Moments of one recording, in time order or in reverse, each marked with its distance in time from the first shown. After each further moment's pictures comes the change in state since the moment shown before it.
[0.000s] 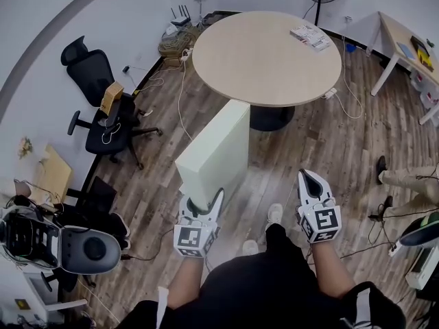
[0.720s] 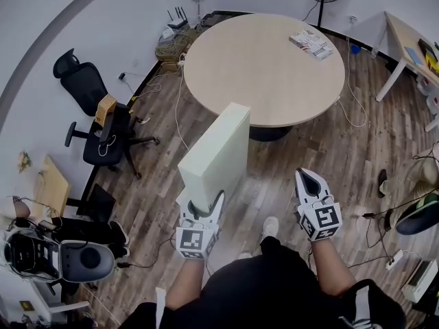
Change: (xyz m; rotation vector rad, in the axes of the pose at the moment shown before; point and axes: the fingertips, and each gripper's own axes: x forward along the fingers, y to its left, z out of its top) left arm 0.138 0.002 0.015 0.041 0.031 0.023; right arm 0.110 -0.096 0.009 0.047 -0.011 0.080
